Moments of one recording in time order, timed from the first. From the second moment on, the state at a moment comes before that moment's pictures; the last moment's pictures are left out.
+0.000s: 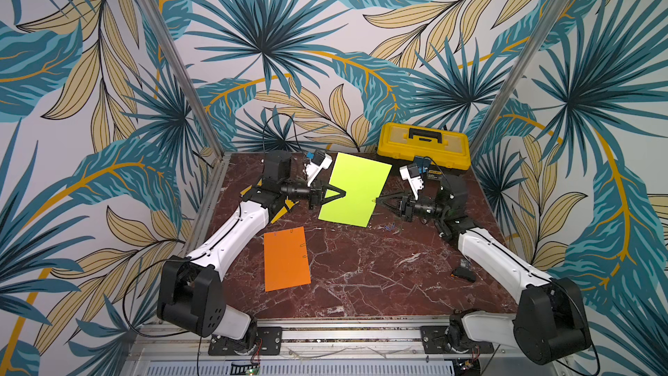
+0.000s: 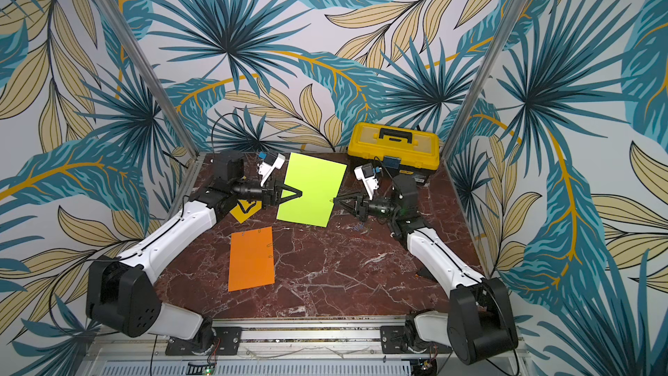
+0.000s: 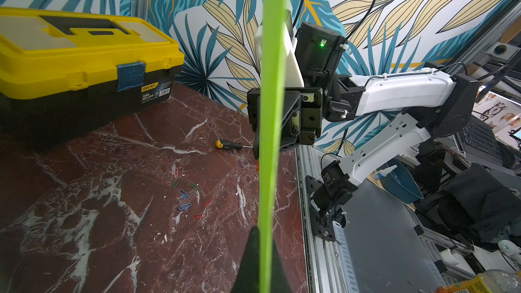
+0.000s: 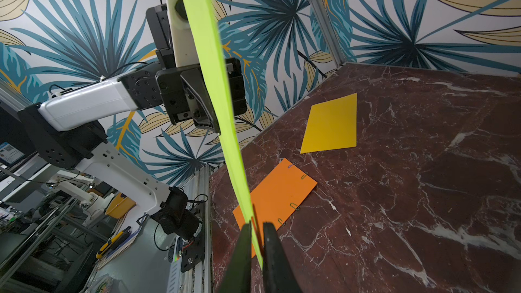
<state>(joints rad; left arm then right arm) -0.31 1.47 1.20 -0.10 1.18 -0.10 0.21 1.30 0.83 0.32 -1.06 0.40</state>
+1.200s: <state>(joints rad) -0.31 1.47 1.20 -0.10 1.18 -0.10 0.21 1.26 0.83 0.21 -1.04 0.32</state>
